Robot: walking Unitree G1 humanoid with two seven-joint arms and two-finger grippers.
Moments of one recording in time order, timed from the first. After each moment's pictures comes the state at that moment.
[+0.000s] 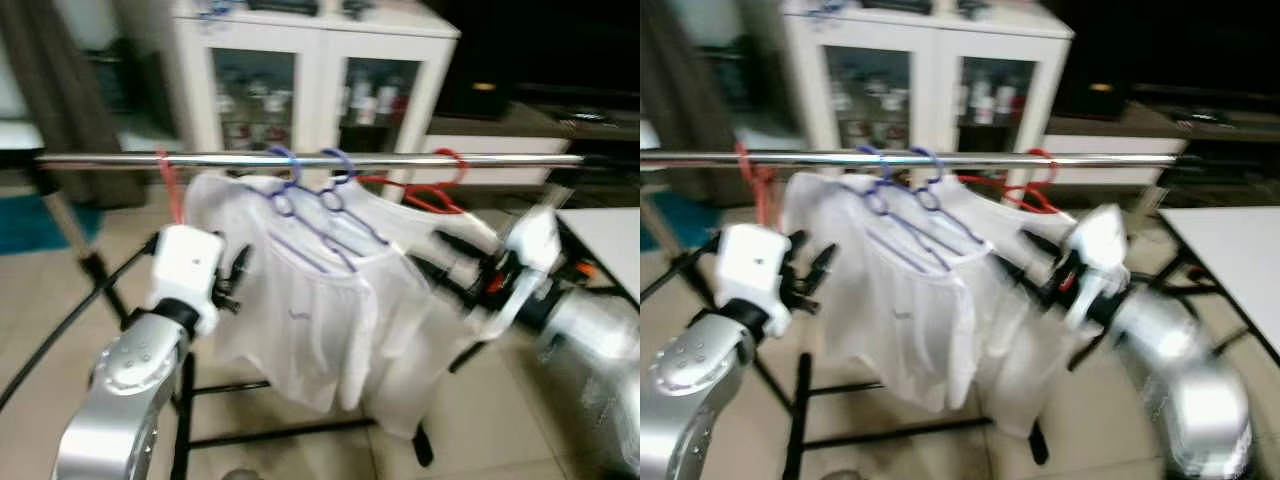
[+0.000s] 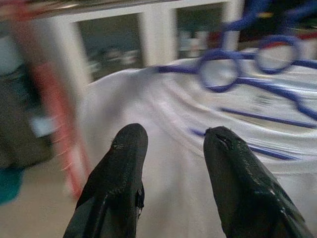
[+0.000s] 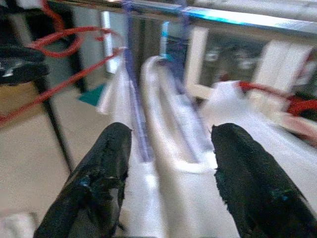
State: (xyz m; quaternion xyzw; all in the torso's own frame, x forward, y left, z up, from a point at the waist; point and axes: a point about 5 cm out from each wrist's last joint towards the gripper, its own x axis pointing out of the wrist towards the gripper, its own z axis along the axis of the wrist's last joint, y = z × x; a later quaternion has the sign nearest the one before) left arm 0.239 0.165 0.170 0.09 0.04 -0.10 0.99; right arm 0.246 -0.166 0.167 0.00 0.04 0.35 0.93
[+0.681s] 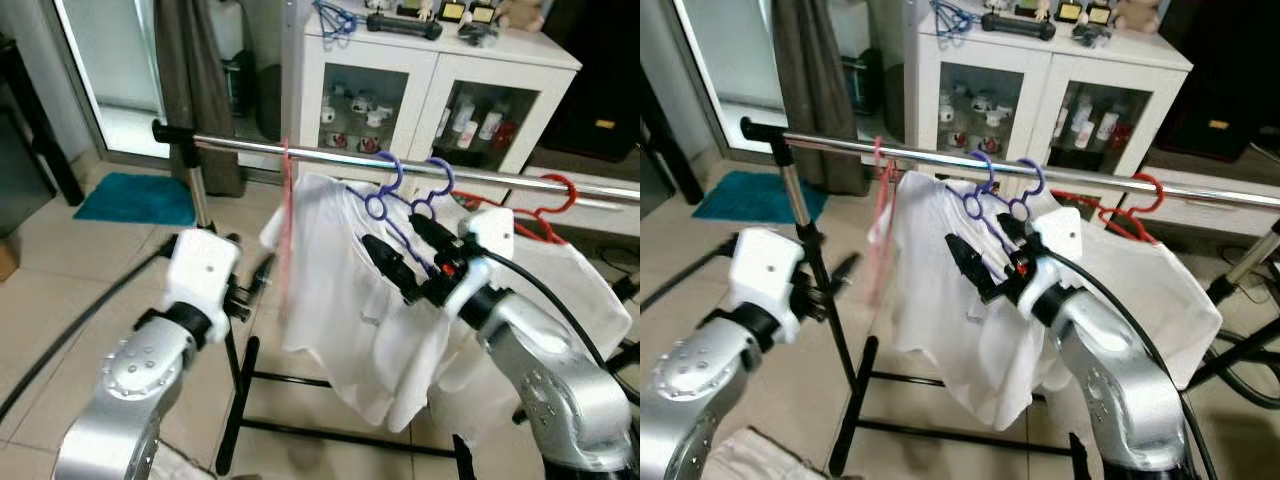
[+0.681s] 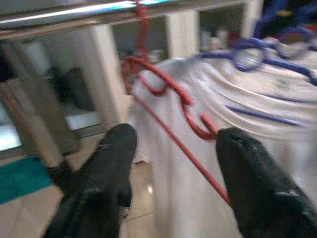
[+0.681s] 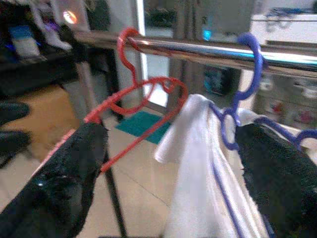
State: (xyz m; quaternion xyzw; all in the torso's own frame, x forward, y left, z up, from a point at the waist) left arm 0.231 0.145 0.172 0.12 0.04 -0.21 0.97; right arm 0.267 -0.132 0.176 0.04 0.02 0.29 0.96
